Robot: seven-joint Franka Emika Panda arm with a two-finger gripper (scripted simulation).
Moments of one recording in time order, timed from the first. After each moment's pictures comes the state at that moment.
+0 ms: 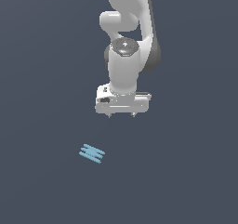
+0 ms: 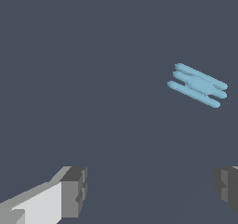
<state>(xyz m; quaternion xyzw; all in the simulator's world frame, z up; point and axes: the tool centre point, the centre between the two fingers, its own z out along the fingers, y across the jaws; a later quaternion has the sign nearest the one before) 0.021 0.010 0.181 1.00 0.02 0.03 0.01</state>
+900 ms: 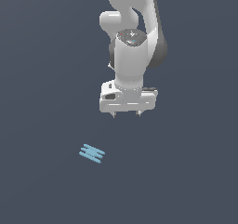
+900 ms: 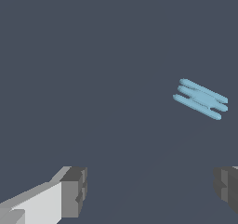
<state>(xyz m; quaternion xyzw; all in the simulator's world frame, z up) 0.031 0.030 0.203 1.00 0.04 0.05 0.00</state>
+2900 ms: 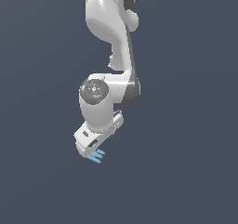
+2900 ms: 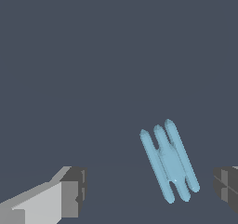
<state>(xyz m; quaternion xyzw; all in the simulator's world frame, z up) 0.105 -0.063 0.118 0.92 0.39 0.01 0.01</state>
